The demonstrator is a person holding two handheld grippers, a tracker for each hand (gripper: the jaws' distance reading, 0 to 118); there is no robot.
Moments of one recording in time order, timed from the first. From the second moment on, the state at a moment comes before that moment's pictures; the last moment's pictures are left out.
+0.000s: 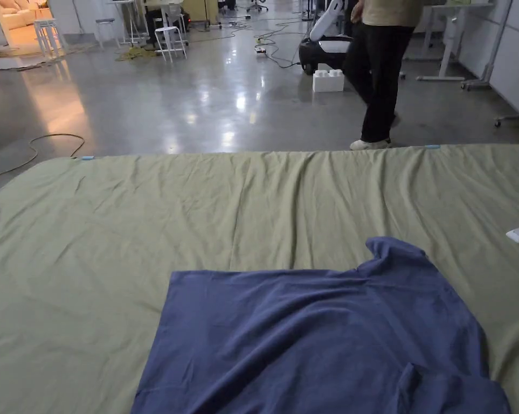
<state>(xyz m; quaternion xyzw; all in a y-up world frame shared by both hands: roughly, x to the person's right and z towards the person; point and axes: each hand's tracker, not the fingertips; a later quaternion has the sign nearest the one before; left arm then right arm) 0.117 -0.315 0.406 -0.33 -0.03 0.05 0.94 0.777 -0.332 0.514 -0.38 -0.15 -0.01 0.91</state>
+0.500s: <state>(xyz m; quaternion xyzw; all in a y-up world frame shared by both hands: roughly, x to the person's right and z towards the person) 0.218 -0.184 0.456 -0.04 -0.10 -0.04 0.99 0.674 -0.208 0.522 -0.10 -0.05 0.01 0.99</state>
